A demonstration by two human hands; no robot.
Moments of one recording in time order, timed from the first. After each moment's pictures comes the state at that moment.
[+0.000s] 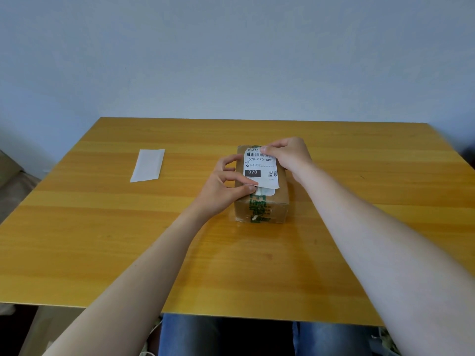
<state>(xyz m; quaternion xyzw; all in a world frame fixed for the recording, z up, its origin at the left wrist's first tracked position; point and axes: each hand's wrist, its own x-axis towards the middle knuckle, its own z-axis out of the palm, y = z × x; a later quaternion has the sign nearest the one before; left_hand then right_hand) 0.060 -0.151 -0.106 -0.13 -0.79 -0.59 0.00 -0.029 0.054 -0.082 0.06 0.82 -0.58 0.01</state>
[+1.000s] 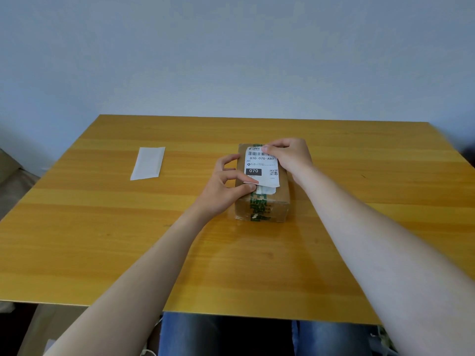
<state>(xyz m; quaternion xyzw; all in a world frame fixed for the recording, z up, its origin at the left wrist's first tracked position) 0.064 -0.150 -0.109 -0.12 -0.81 -0.58 0.00 -0.025 0.051 -0.090 0.07 0.81 -0.59 -0.02</state>
